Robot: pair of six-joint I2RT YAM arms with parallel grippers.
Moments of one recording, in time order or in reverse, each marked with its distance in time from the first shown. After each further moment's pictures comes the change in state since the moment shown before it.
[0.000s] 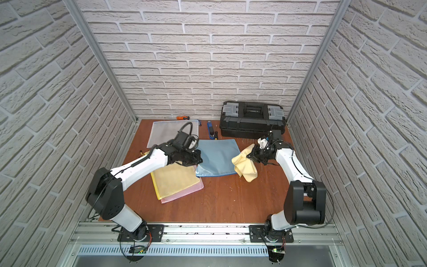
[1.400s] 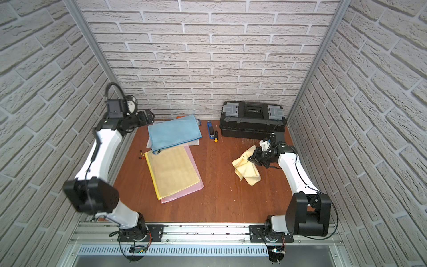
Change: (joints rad) left arm 0.621 -0.142 0.277 0.147 -0.080 0.347; right arm -0.003 -0.069 -0.065 -0.061 0.003 0.010
